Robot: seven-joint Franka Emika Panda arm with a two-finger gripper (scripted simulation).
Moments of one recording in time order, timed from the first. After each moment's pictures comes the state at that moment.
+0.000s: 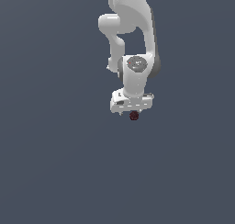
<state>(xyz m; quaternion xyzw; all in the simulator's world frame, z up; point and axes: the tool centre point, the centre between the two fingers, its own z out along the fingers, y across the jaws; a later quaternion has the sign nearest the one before) -0.060 0.066 0.101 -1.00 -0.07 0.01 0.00</state>
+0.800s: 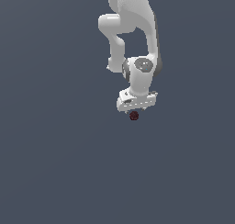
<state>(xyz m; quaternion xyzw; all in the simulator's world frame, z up) -0.090 0.097 0.077 -0.99 -0.11 0.00 0.00</state>
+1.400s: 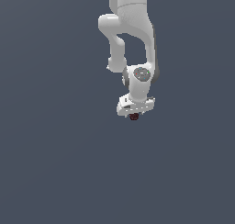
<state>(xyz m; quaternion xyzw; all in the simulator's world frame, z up) -0.092 0.097 0.034 -0.99 -0.11 0.00 0.00</state>
